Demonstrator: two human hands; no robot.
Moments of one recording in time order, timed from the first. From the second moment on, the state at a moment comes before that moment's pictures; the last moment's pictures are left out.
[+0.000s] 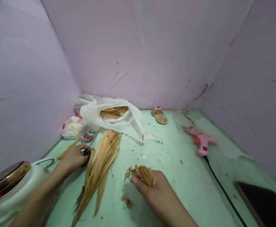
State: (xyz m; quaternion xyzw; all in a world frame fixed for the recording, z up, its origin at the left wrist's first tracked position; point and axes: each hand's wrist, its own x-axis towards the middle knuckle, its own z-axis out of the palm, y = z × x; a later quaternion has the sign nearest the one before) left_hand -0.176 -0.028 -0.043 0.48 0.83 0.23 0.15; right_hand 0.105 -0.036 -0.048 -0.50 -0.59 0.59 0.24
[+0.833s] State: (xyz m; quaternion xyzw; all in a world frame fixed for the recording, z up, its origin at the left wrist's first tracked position) left_hand -0.046 -0.072 -0.039 0.40 0.64 0.44 0.48; right_hand 0.087 -0.045 -0.055 -0.40 -0.32 0.79 0.33
